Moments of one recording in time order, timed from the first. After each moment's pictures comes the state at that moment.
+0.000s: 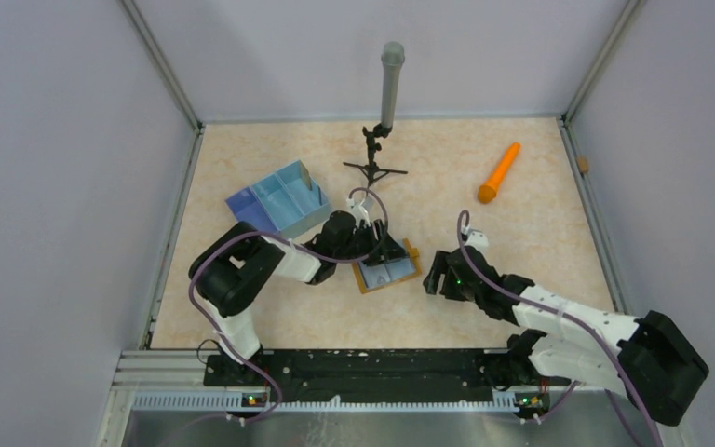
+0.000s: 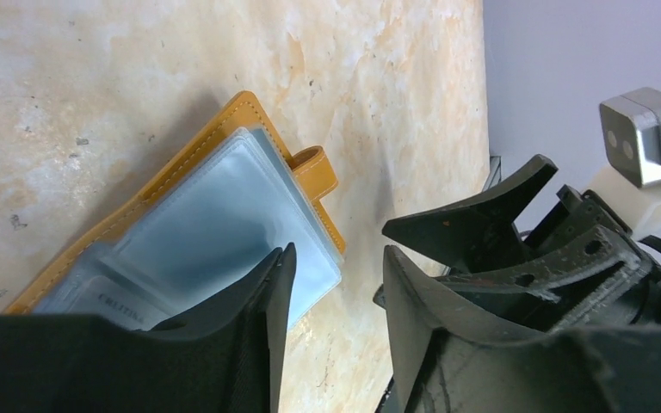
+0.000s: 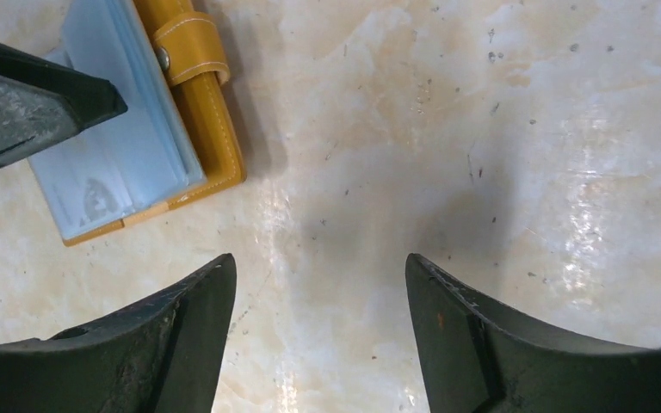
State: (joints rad) left arm -0.70 1.80 0.68 0.72 0.43 -0.98; right arm 0.77 1.05 0.39 -0.18 0.24 0.83
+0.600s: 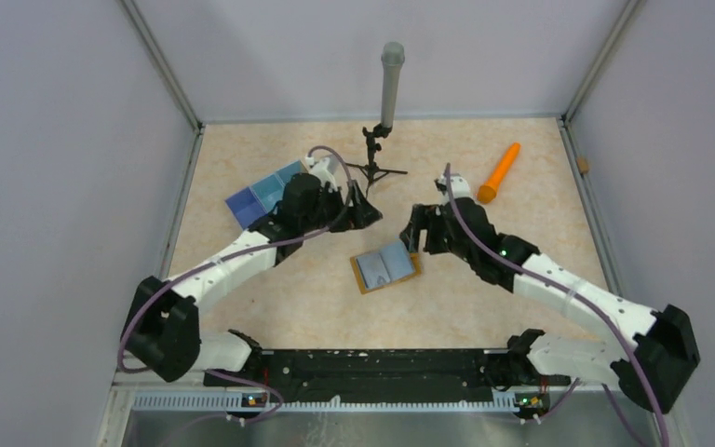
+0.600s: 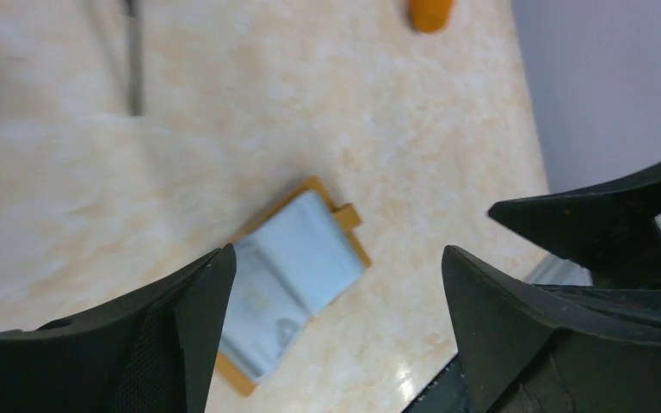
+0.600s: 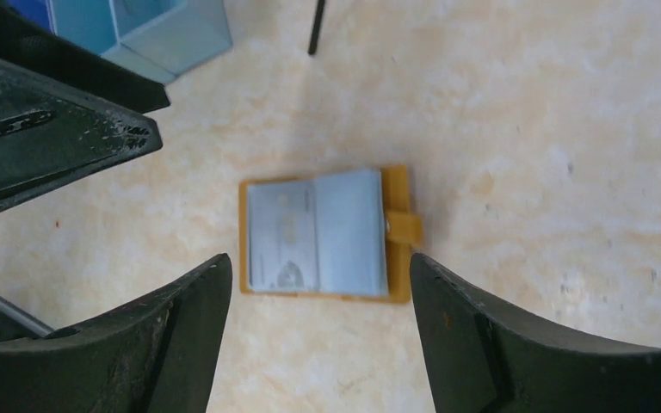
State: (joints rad) left arm -0.60 1.37 0.85 0.08 0.27 -0.70; right arm 0.77 1.01 0.73 -0.28 0.19 0.56
